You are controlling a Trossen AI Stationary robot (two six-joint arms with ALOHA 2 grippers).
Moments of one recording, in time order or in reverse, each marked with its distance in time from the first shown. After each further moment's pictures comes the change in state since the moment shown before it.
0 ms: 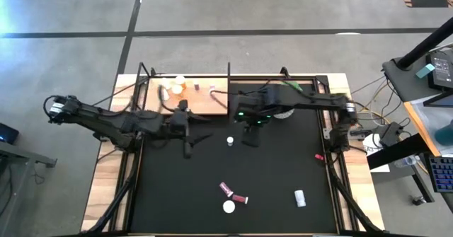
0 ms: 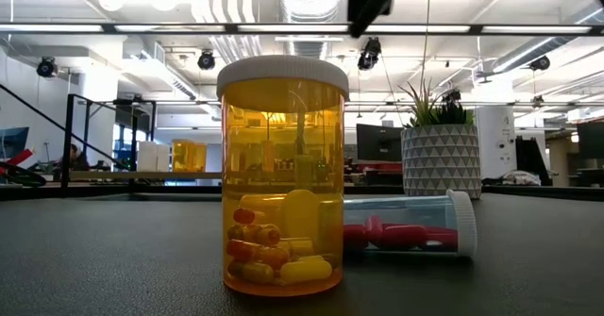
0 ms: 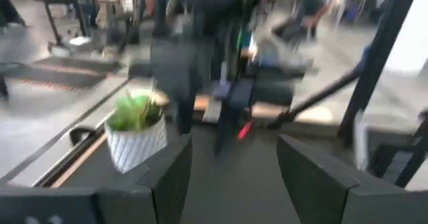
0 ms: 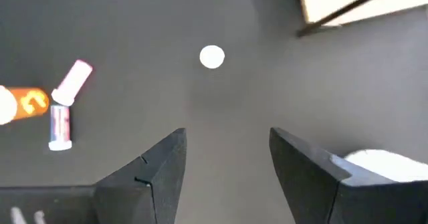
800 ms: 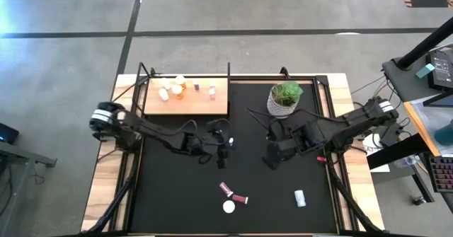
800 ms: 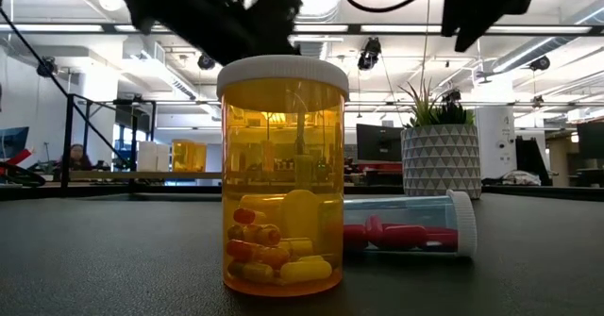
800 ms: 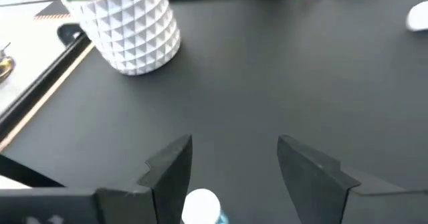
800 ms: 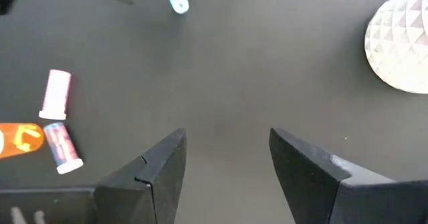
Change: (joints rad) left arm 0.052 0.615 -0.015 0.224 -0.083 0.053; right arm 0.339 -0.410 -0.688 0.247 0.280 0.802
